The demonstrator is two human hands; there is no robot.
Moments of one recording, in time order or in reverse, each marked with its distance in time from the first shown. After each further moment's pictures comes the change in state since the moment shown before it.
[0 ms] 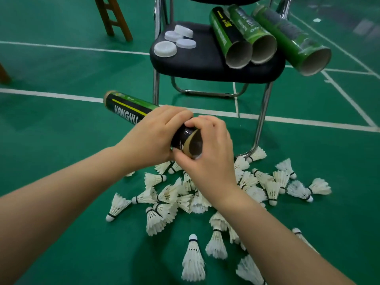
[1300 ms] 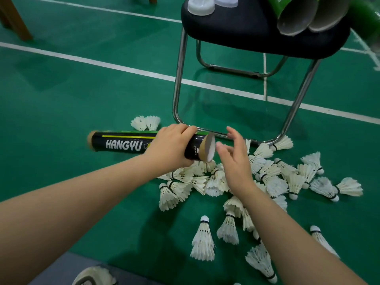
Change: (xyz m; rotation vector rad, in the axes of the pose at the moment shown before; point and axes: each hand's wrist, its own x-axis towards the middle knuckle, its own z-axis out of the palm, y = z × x) left_hand -0.073 -0.012 0.079 0.062 -0.370 -0.470; right_hand -0.041 0.088 0.055 0.336 -0.292 0.461
